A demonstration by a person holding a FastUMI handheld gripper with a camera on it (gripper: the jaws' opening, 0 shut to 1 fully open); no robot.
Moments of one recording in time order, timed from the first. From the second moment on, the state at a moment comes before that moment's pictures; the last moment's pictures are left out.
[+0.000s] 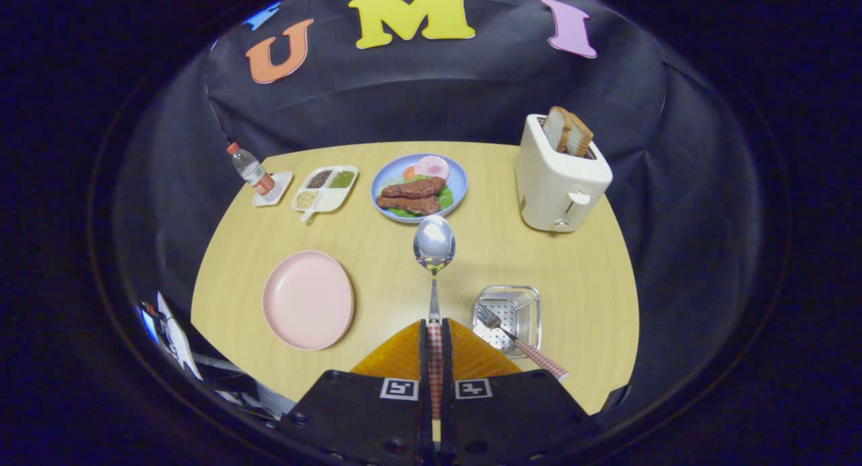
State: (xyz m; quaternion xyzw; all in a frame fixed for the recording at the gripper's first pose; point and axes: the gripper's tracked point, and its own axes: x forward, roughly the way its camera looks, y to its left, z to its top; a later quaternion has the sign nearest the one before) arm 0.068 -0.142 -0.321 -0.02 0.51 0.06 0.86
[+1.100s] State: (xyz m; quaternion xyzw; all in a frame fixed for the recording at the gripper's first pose) arm 0.042 -0.209 -0.344 -0.02 0.75 -0.01 0.66
